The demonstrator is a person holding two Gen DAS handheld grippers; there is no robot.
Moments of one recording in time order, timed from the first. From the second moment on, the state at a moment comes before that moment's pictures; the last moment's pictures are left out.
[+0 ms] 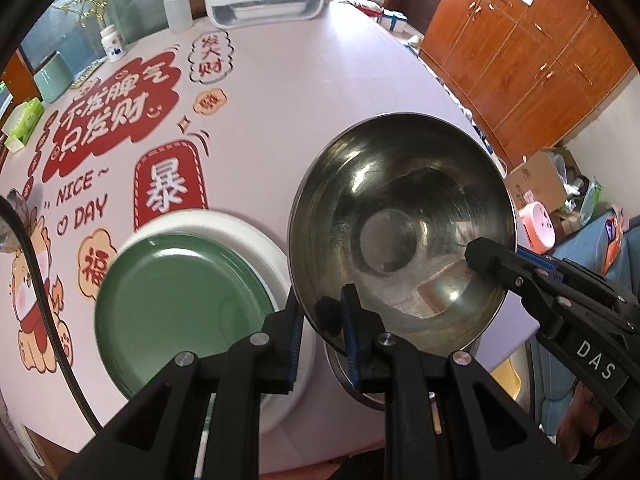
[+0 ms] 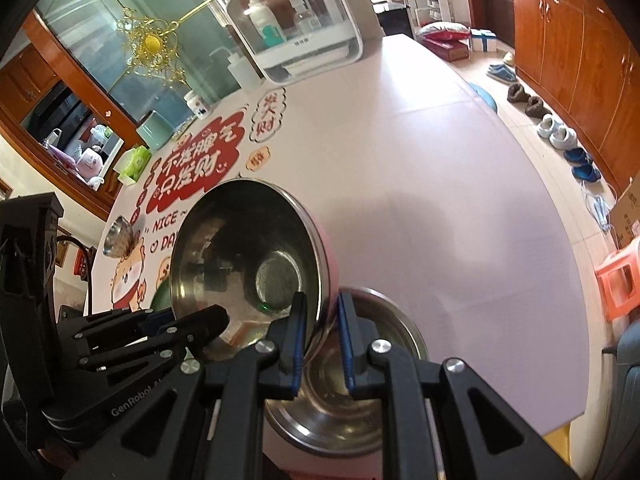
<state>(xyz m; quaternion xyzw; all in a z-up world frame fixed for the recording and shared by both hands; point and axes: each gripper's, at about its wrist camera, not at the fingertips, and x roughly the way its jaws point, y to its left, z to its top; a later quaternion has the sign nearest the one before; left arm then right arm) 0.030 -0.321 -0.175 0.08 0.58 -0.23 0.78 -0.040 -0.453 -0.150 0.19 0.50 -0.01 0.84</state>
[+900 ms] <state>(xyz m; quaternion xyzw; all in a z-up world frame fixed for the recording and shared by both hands) 0.005 -0.368 -0.233 0.17 0.66 -0.25 0.69 -0.084 -0.480 -0.197 0.25 0.57 -0.05 0.78</state>
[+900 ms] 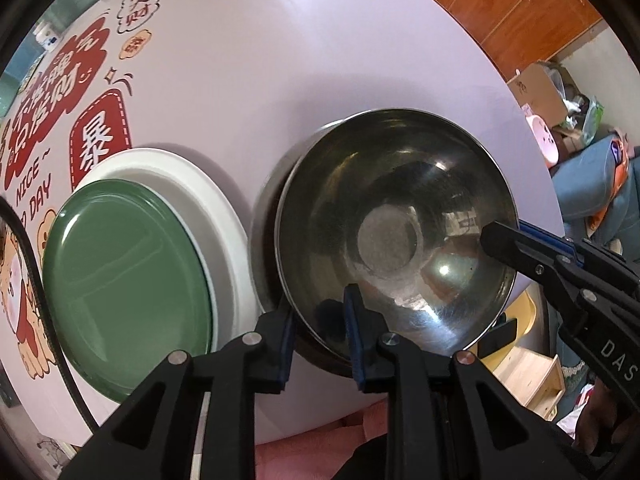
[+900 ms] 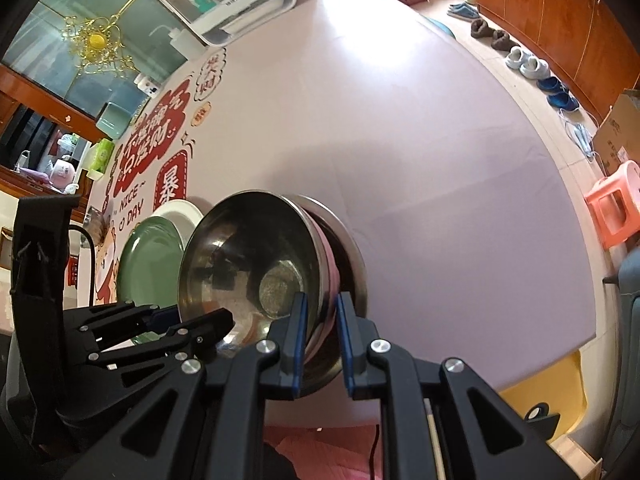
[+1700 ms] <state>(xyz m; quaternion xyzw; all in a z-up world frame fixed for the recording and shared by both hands) 0.005 -0.377 -0.229 0.17 0.66 -0.26 0.68 -0.079 -0.483 -0.201 0.25 0.57 -0.05 0.78</state>
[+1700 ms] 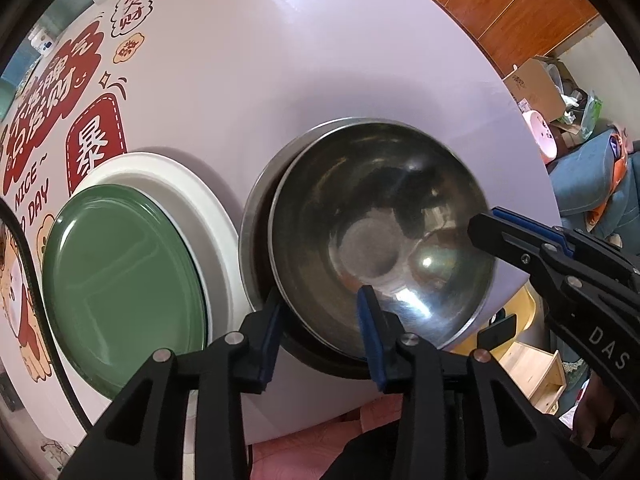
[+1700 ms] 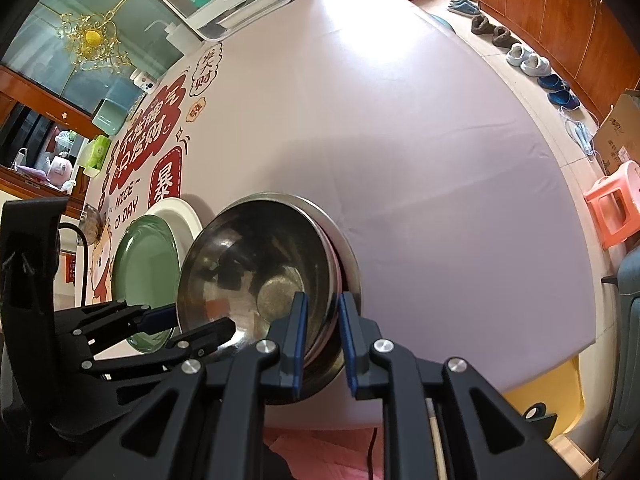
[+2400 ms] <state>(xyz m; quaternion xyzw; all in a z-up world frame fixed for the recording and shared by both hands) 0.012 -0.303 -0.174 0.10 0.59 -0.24 0.77 -0.046 -0.459 -0.168 0.22 0.54 -0.01 0.81</state>
